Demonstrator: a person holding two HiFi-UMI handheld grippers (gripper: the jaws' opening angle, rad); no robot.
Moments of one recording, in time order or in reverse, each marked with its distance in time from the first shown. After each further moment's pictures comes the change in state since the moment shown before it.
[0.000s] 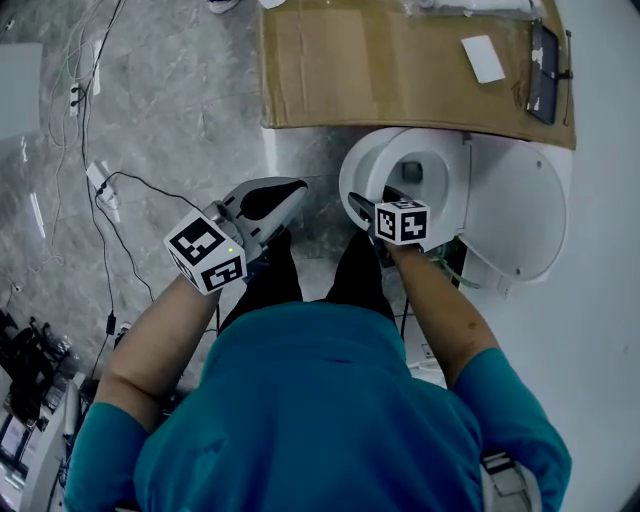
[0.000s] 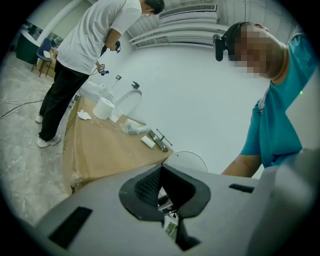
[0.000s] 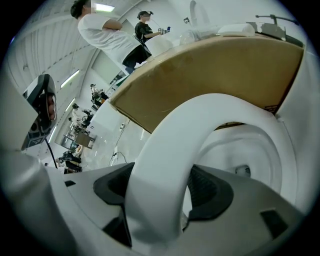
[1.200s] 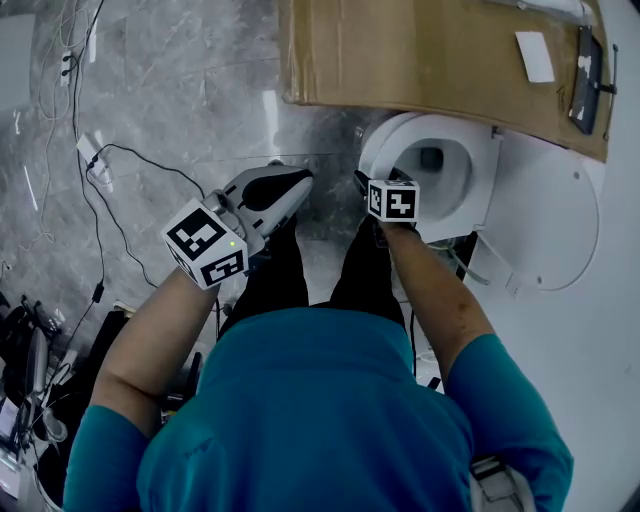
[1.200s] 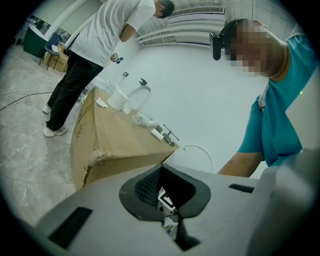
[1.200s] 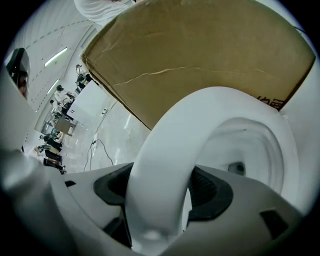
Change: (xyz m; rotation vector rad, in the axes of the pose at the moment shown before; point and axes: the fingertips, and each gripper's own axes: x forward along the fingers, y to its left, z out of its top) left arm -0.023 0.055 -0.052 -0.055 0.015 0.020; right arm 0.093 -0.021 -0.030 -0.049 0.110 -0.215
